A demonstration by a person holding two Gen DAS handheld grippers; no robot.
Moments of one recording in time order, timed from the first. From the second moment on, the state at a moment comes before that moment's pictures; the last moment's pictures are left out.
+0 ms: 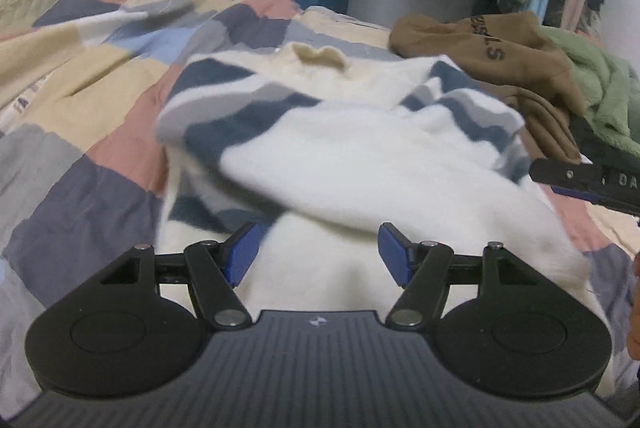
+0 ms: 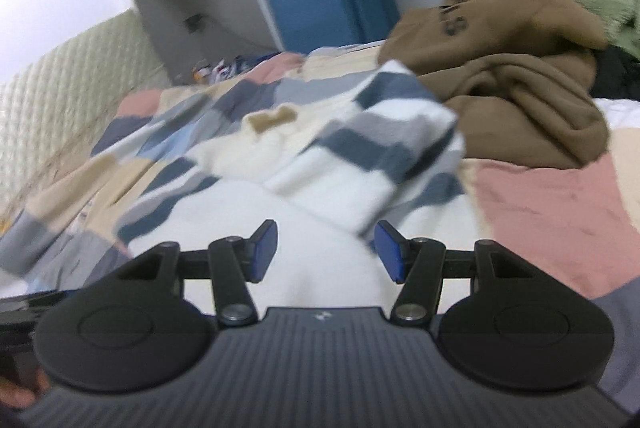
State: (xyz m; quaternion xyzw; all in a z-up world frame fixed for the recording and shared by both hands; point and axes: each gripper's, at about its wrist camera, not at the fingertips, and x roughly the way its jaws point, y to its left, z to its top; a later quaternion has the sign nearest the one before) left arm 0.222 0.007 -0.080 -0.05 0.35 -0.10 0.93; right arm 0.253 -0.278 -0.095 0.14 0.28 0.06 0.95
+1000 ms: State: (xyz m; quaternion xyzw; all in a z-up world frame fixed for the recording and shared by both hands) left arm 0.207 0.047 -0.091 -0.08 0.37 -0.08 0.92; right arm 0.266 -0.243 -0.127 0.09 0.35 0.05 0.93
